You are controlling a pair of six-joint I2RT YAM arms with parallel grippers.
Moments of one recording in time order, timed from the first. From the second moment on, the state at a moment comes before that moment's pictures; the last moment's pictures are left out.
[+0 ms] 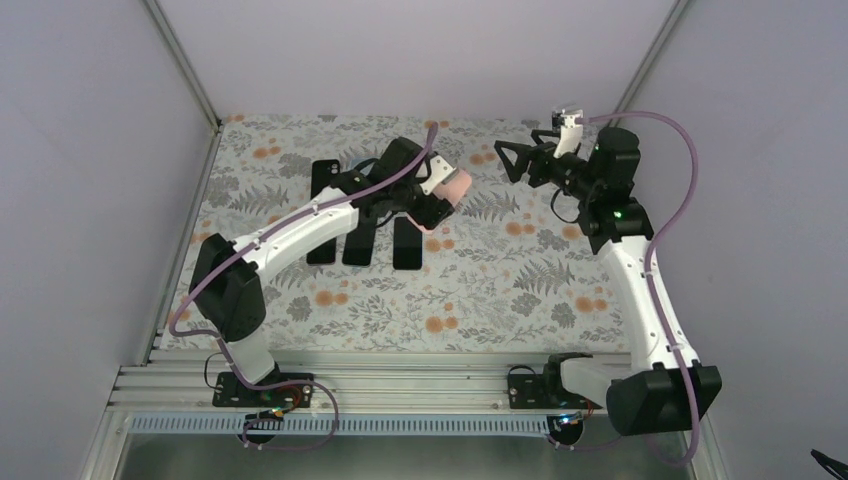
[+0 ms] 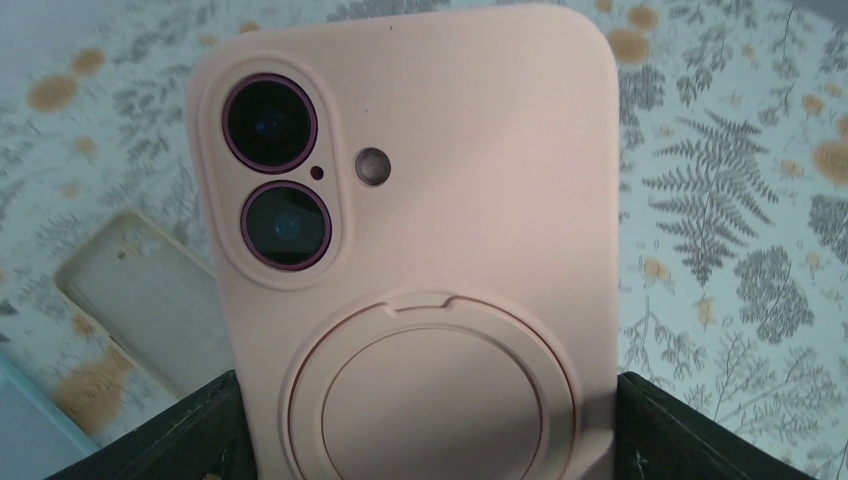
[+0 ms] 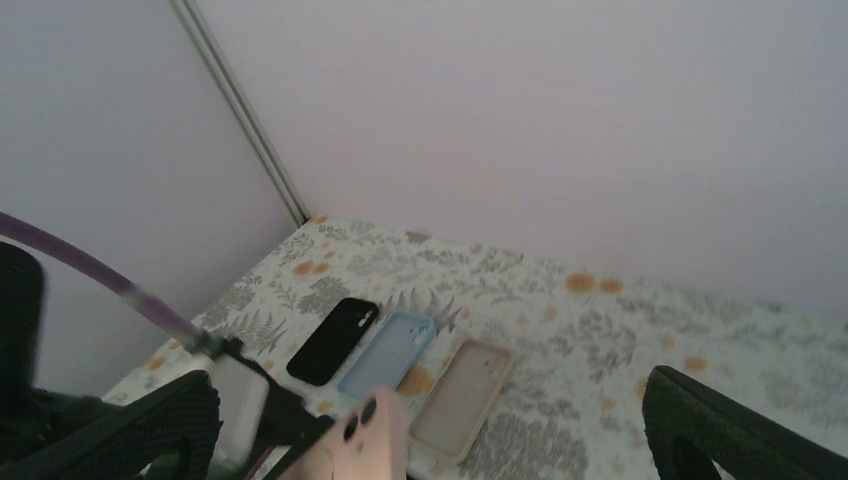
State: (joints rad) left arm -0.76 1.73 1.51 -0.53 0.13 0.07; right arm 0.11 1.16 1.21 -0.25 -0.55 0.13
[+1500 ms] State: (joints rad) left arm -0.86 1.89 1.90 -0.61 0.04 0.22; right arm 0.04 1.27 1.06 -0.16 -0.86 0.60
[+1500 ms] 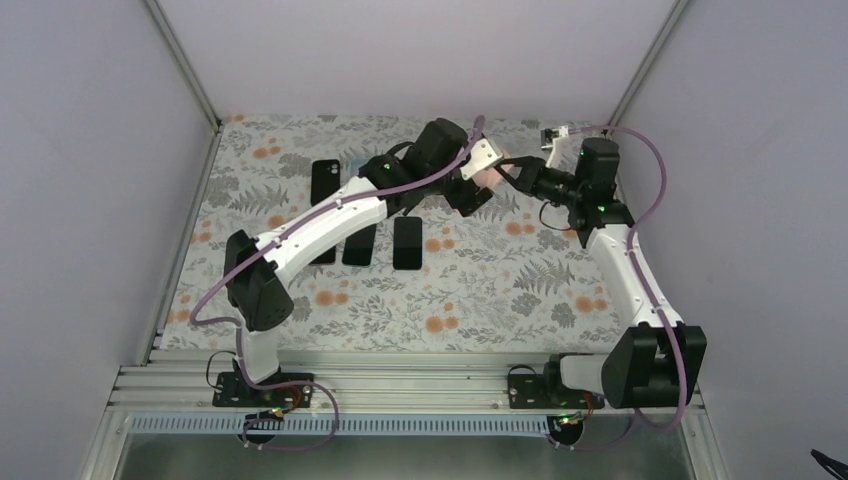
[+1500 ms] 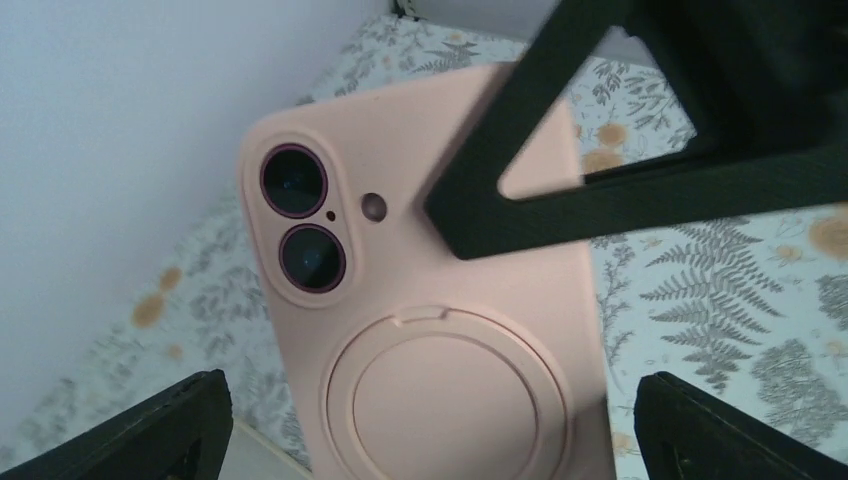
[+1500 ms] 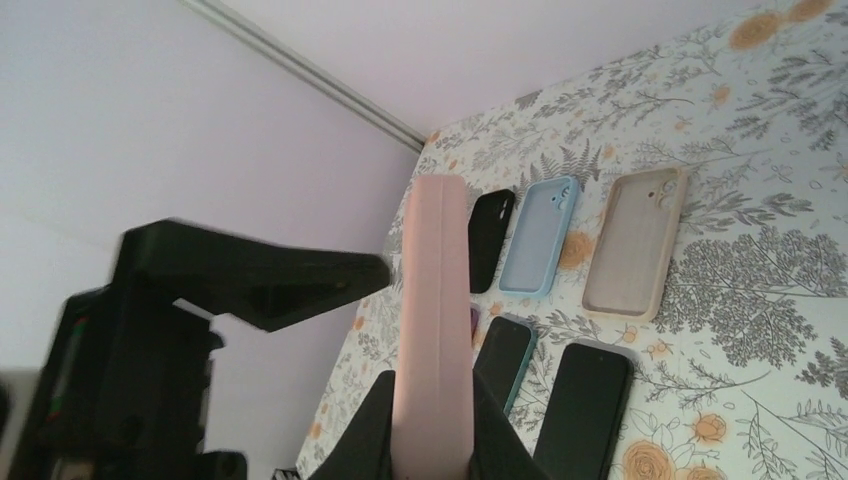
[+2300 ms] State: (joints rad) left arm -1.18 1.81 1.57 -0.35 -0.56 0.82; right arm -0.10 1.31 0.96 -0.09 -1.00 1.00
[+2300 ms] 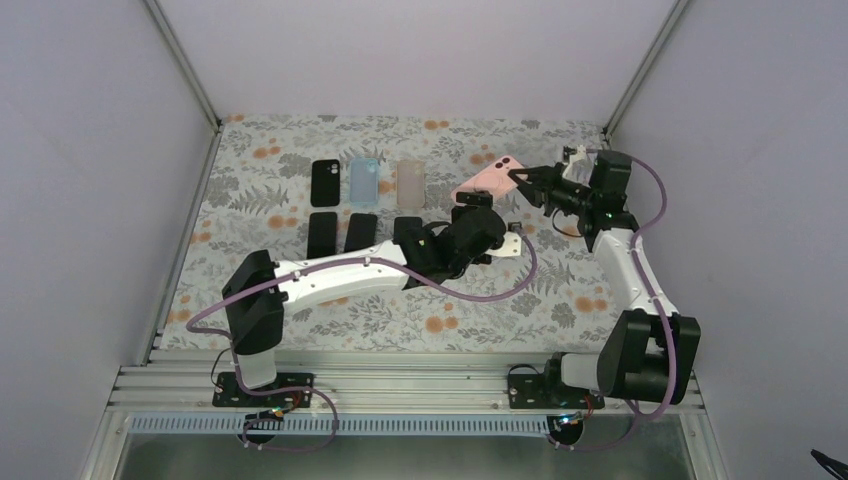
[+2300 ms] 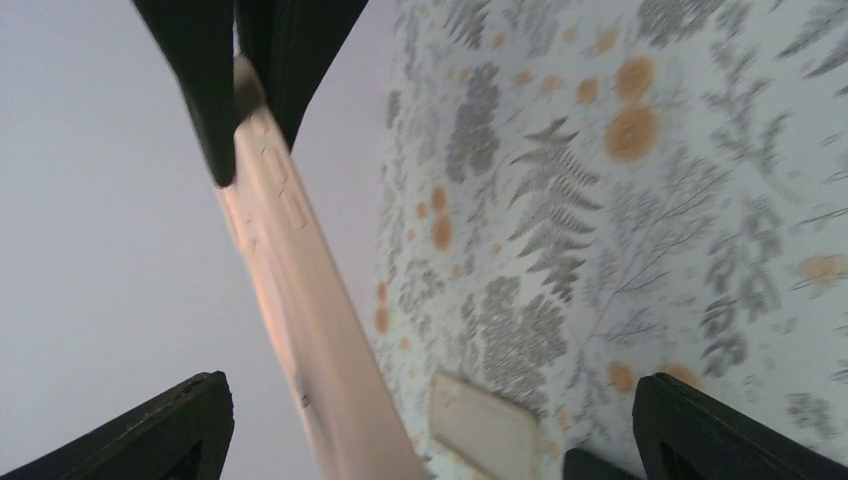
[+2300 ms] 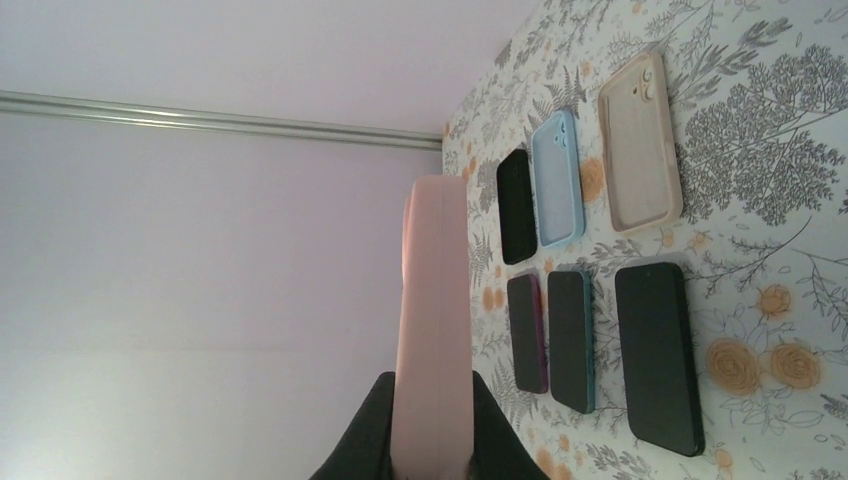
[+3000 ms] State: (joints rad) left arm -1.17 1.85 1.39 0.10 -0.80 1.18; right arm -0.10 1.30 0.89 -0.03 -1.04 1.11
